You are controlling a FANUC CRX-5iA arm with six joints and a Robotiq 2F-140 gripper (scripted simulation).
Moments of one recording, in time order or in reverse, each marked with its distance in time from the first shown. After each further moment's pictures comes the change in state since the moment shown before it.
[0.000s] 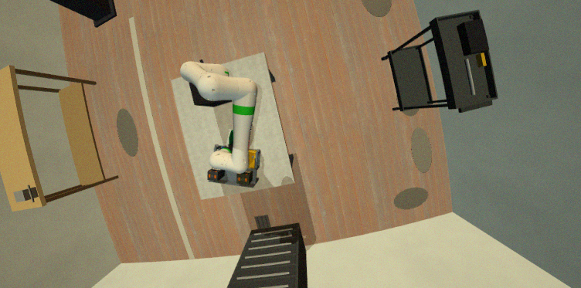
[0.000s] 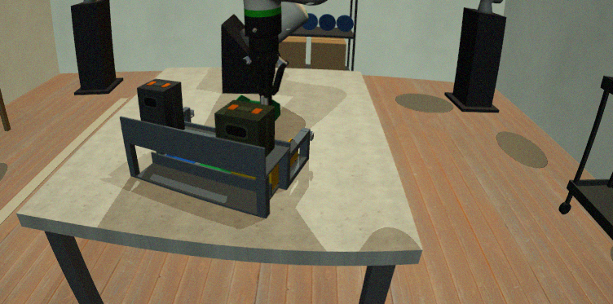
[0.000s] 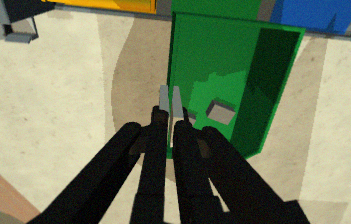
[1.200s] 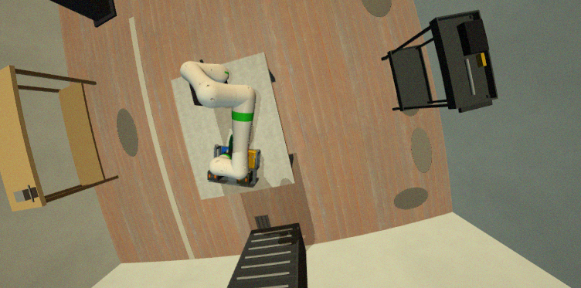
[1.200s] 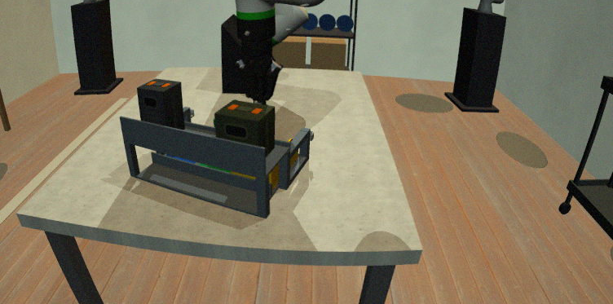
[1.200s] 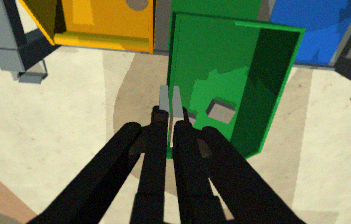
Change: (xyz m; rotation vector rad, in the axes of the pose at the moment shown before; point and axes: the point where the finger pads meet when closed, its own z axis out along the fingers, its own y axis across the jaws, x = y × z) arm 0.038 0.000 -0.004 0.000 0.000 0.000
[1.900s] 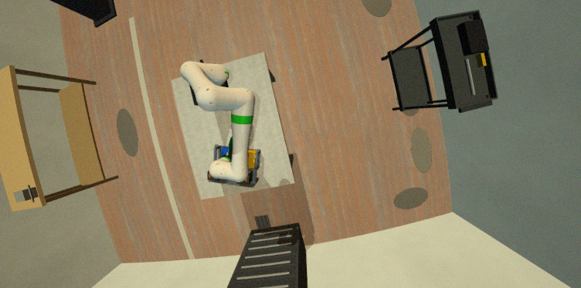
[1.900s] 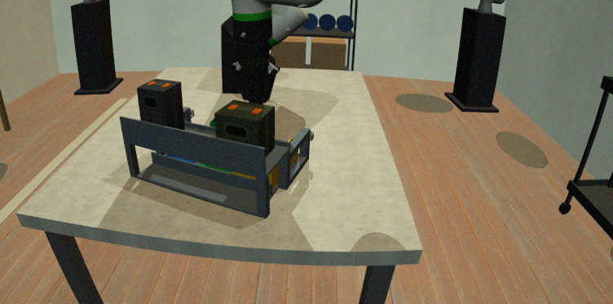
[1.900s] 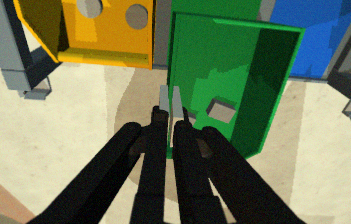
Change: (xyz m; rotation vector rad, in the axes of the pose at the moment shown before) arm 0.018 0.000 -0.002 0.000 0.000 0.000
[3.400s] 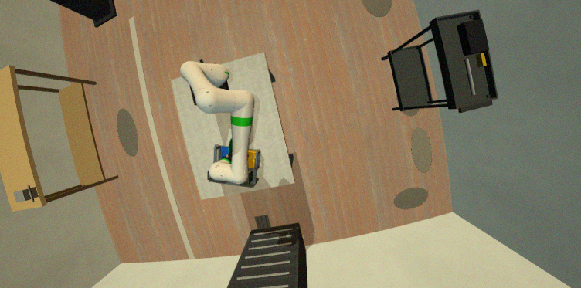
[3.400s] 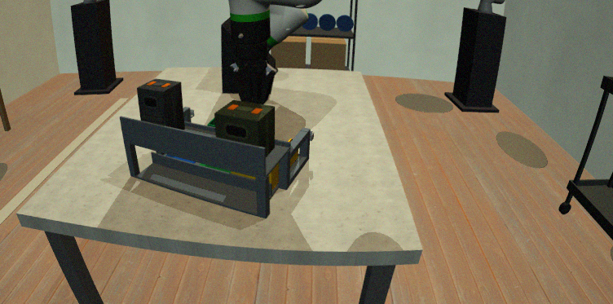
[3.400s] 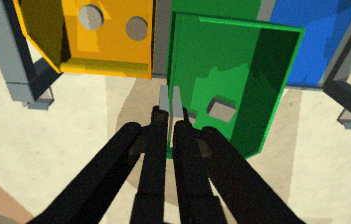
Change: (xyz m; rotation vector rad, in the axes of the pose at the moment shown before) arm 0.012 0.000 -0.001 0.000 0.000 0.000
